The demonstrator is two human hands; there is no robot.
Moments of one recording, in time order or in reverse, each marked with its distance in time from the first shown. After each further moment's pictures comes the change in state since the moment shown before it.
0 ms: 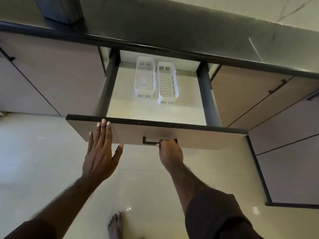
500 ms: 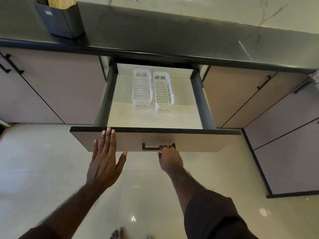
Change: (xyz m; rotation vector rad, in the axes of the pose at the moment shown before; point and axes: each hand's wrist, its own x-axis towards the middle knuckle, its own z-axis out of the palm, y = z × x) left_hand -0.050 0.016 -0.023 0.022 -0.028 0.055; right_hand -0.057 -0.003 -0.012 0.040 -0.147 0.058
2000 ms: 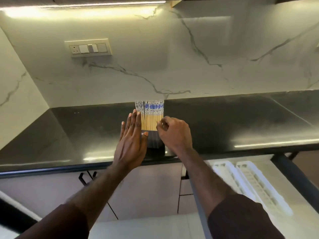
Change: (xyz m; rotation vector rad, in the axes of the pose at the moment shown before) left_hand 0.428 -0.293 -0.317 -0.142 0.331 0.319; right_hand 0.338 -0.494 -0.237 0.295 0.788 -0.358
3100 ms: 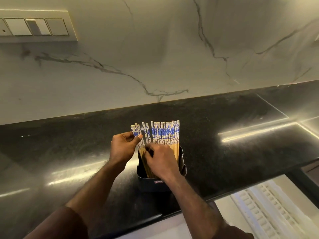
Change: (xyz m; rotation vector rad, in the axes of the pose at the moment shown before) left_hand 0.198 -0.174 0.090 -0.888 -0.173 -0.625; right_hand 0.123 0.003 0.180 -0.011 -0.342 0.308
